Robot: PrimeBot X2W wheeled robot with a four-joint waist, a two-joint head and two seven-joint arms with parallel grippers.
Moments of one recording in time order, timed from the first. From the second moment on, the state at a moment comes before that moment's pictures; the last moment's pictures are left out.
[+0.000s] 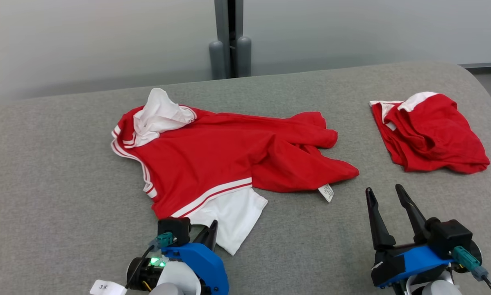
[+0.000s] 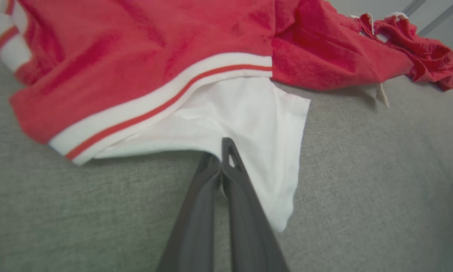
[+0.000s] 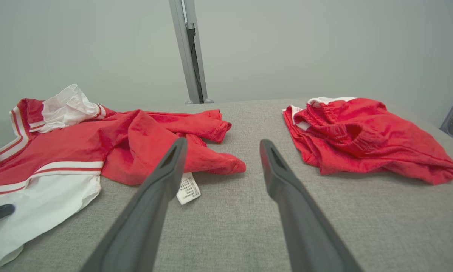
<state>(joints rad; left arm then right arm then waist) -0.23 0.09 -0.55 0.48 -0.56 0.07 0.07 -0.11 -0.05 0.03 0.29 0.14 0.13 -0.26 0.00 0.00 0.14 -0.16</state>
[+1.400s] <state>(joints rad) 0.02 0.28 -0.37 0.13 -0.61 0.18 -0.11 -0.09 -0.05 -0.05 0.29 0.08 0.13 -0.26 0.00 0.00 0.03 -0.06</state>
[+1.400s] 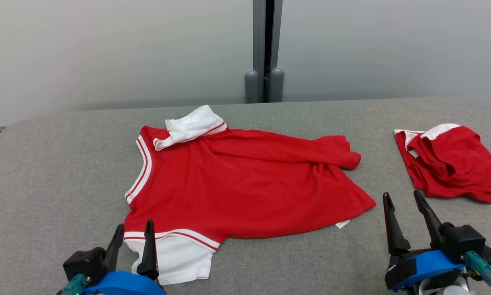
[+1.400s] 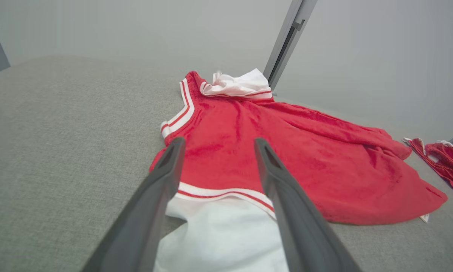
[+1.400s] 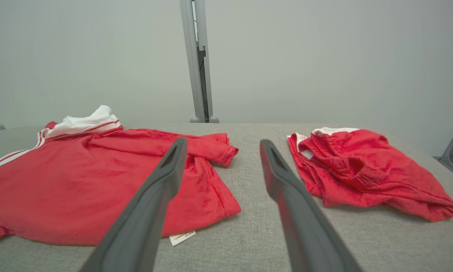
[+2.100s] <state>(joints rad) 0.00 0.23 -0.39 0.20 -0.58 0.15 -0.24 -0.09 -0.05 0.03 0.30 0.11 0.13 -0.26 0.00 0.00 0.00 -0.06</state>
